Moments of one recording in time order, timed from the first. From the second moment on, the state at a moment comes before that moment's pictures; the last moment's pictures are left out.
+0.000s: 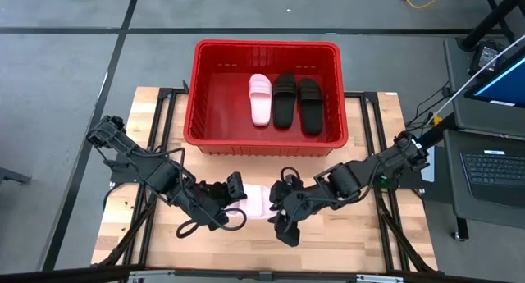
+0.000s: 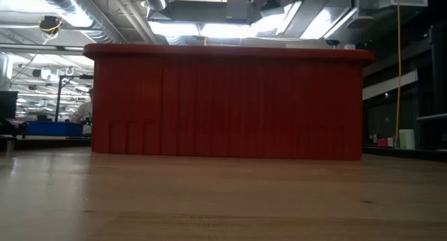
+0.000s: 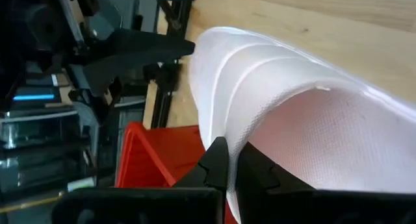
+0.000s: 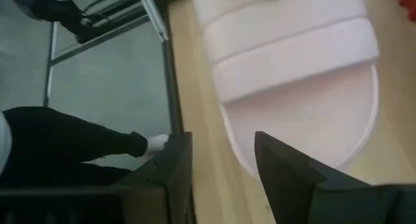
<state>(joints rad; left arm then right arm) -0.59 1.53 1.59 -0.85 -0.57 0.87 0.48 1.84 1.95 -0.92 0.14 0.73</state>
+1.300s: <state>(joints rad) -0.30 1.43 1.59 -0.94 -1.05 0.54 0.44 1.82 1.95 -1.14 0.30 0.45</state>
